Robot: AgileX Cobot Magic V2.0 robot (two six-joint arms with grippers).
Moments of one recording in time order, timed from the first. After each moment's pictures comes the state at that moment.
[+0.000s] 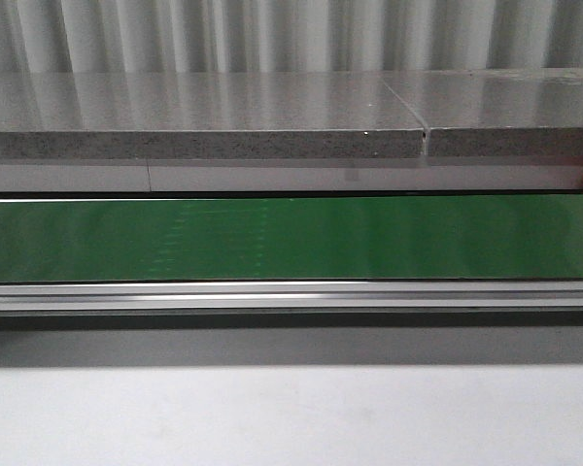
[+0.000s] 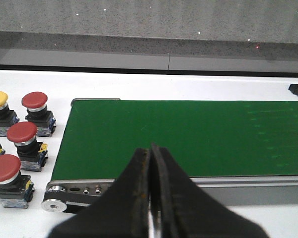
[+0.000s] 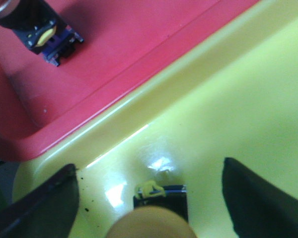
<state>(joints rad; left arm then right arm) -0.13 0.32 -0.41 0.07 0.51 -0.11 -0.67 1.60 -0.77 0.66 0.26 -0.57</state>
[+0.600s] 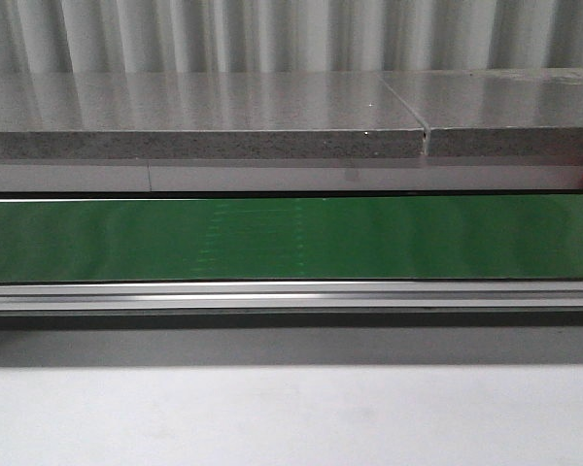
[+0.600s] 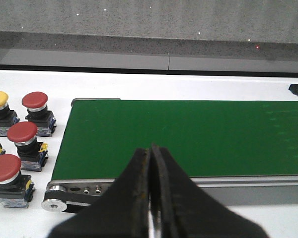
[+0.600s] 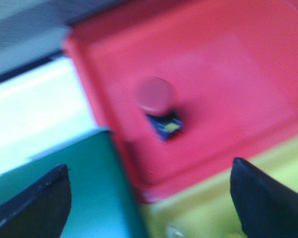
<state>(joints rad) -0.13 0.32 -0.41 0.07 0.51 -0.11 -0.45 1.32 -0.77 0.71 0.19 -0.64</state>
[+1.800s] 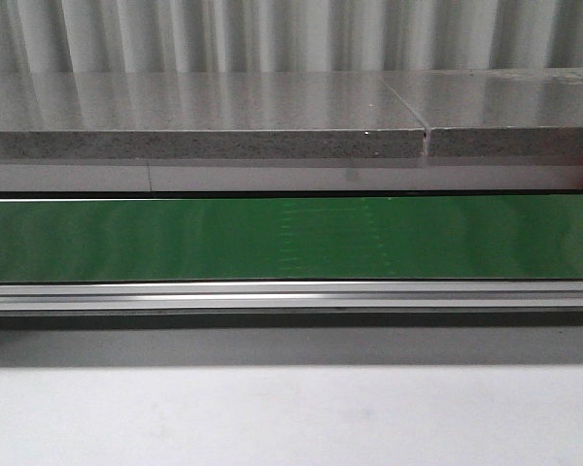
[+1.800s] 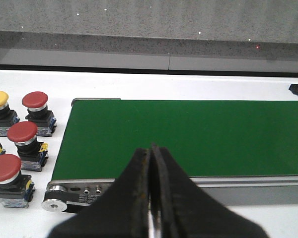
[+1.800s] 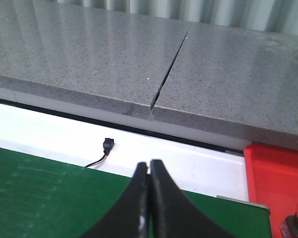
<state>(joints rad) -0.13 0.32 -0.41 0.07 0.51 -0.11 -0.09 0.67 -0.65 0.71 0.36 -0.79</state>
